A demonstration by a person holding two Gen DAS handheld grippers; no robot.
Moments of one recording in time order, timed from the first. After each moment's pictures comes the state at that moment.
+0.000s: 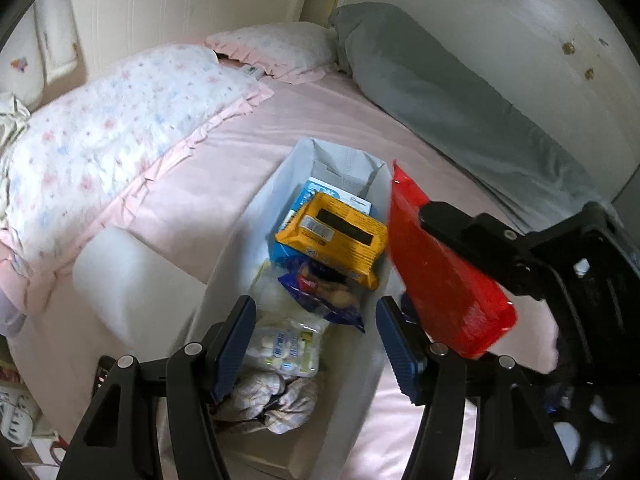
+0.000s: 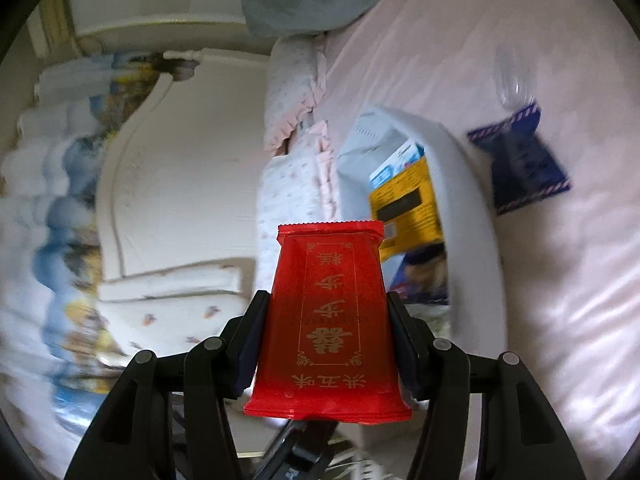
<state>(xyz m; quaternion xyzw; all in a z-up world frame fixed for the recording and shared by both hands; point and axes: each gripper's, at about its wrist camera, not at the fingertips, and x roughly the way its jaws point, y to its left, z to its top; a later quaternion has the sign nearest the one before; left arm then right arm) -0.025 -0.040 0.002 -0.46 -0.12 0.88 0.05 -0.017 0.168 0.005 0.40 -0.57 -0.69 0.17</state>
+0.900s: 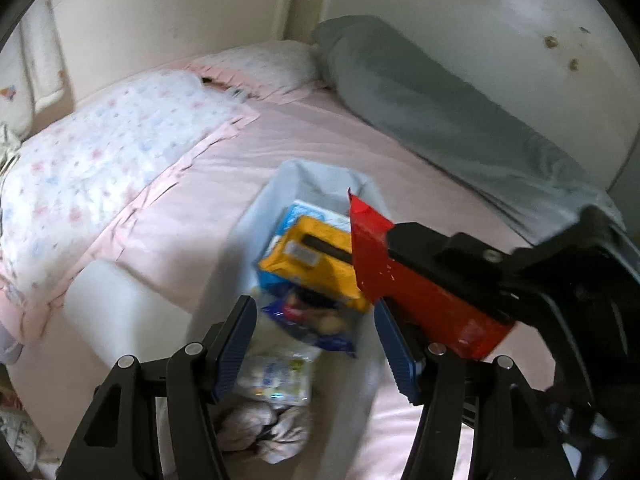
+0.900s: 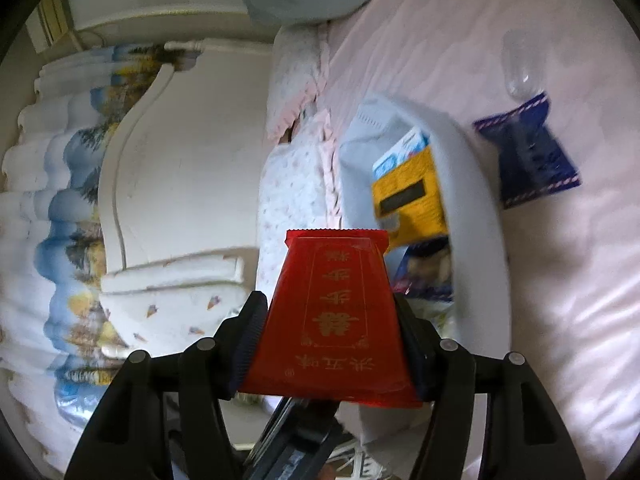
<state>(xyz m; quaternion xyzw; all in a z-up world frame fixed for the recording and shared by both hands) -0.030 -0.021 0.004 -0.42 -0.08 0.90 0.06 -0.016 0.163 0.007 0.41 -0.56 -0.70 0.17</state>
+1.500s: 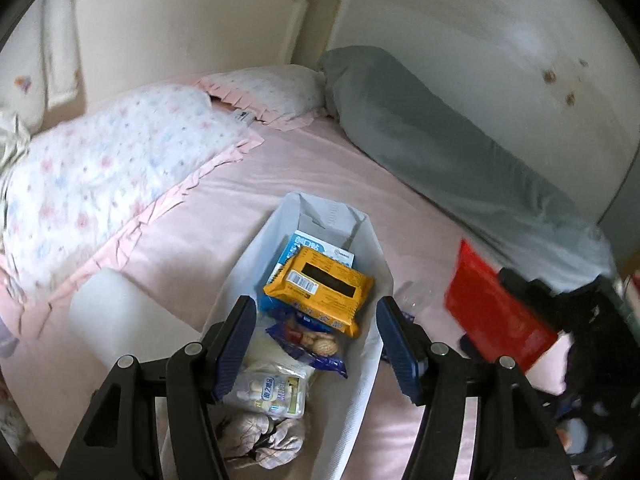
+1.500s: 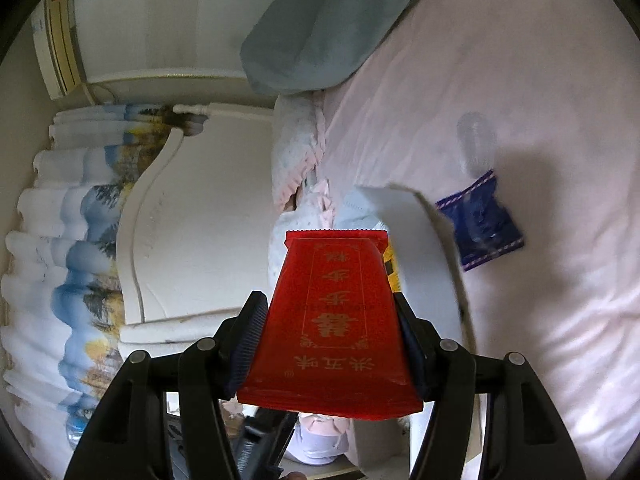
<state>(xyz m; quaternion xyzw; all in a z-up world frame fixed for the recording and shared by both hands) -0.021 -0.048 0.023 -0.38 -0.14 0.91 0.05 0.008 0.214 0.018 0.33 -0.60 -0.72 0.13</state>
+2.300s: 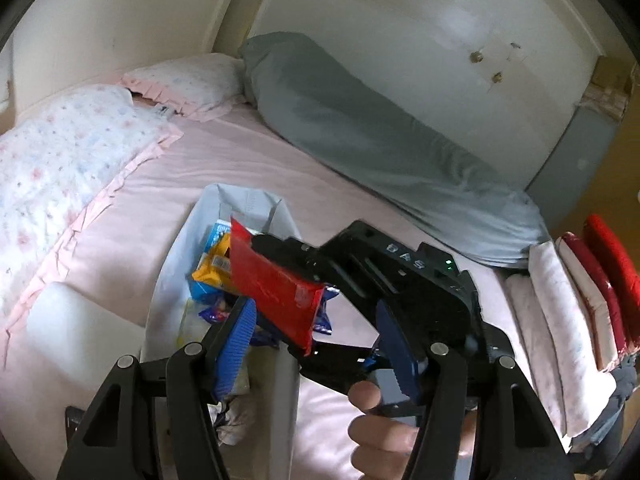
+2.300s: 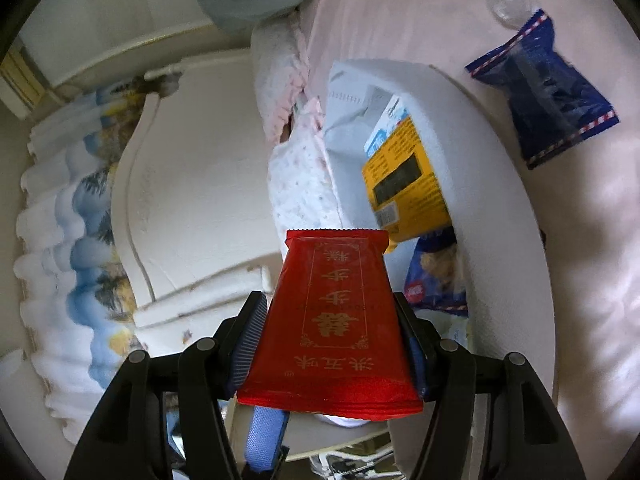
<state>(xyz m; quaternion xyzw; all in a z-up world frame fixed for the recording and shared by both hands) -0.009 -0.038 0.035 -0.39 -0.13 0.89 0.21 -0.047 0.146 -0.034 0.41 -0.64 -0.61 0.20</state>
